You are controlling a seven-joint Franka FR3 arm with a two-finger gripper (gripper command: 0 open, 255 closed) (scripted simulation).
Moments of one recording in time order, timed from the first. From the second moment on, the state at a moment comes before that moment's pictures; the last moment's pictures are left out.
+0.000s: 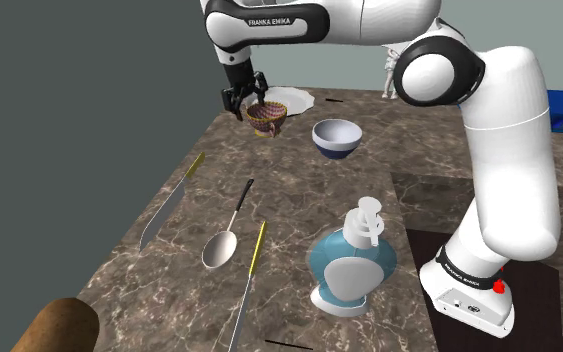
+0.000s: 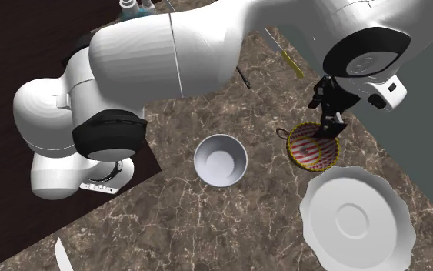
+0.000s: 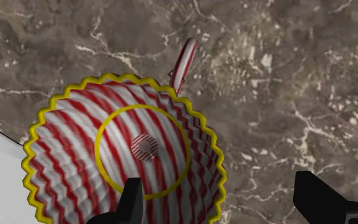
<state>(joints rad) 0.06 0.54 0.11 -1.09 -0.18 1.51 0.27</state>
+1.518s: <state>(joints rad) 0.07 0.57 0.11 -0.98 -0.19 1.44 0.26</state>
